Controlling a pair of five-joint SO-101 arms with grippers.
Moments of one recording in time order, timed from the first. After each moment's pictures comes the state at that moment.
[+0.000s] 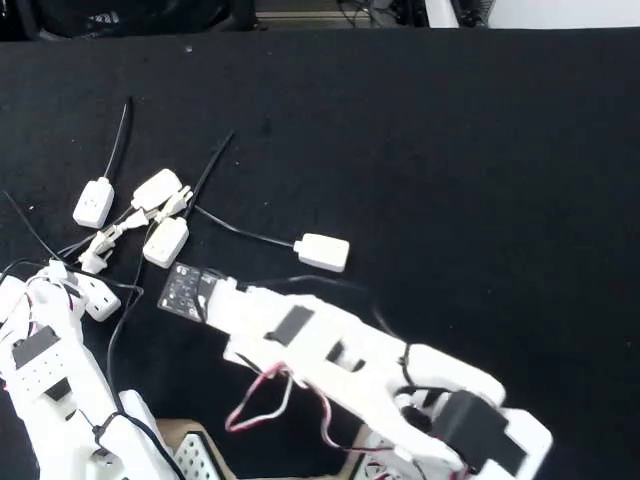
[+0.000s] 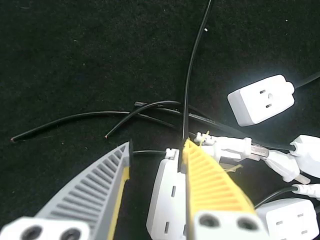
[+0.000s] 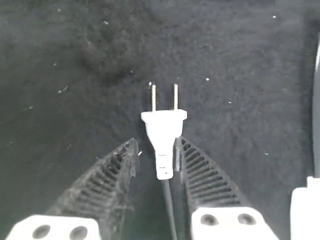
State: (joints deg) left arm -44.8 -51.1 77.0 25.9 18.9; right arm -52.6 -13.8 57.5 30.6 18.6
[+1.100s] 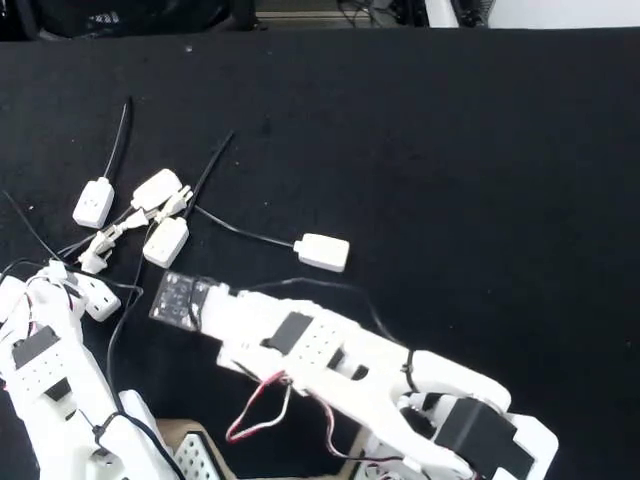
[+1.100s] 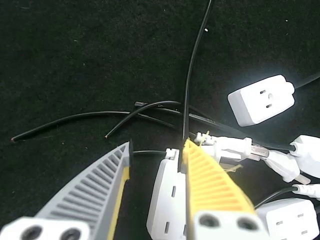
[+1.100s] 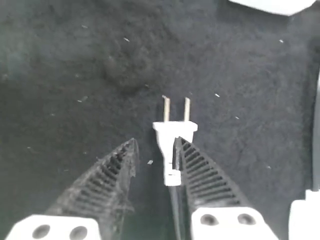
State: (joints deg) left arm -44.8 -51.1 77.0 25.9 18.9; right arm -54.2 -17.6 58.5 30.2 18.7
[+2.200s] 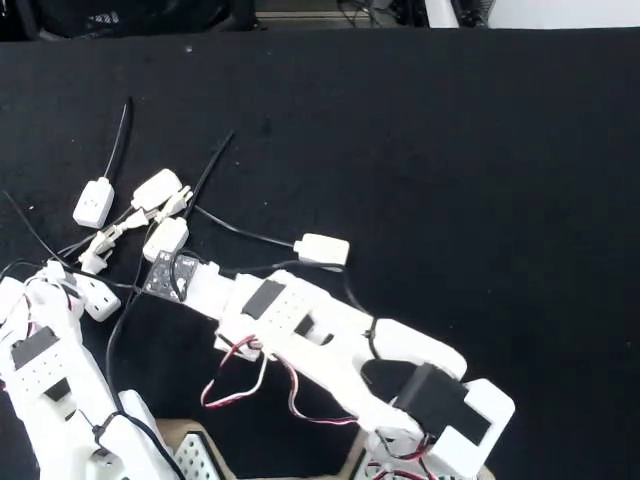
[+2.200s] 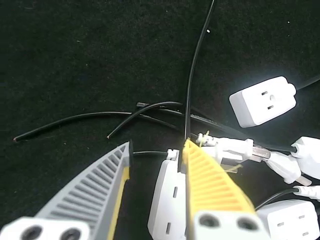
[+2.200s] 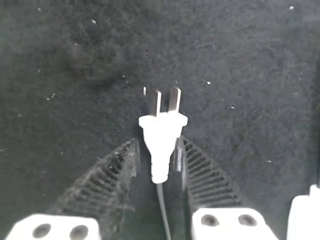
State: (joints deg) left arm -45.3 -51.1 77.0 25.9 18.9; right arm -52.0 -2.8 43.7 41.2 18.8
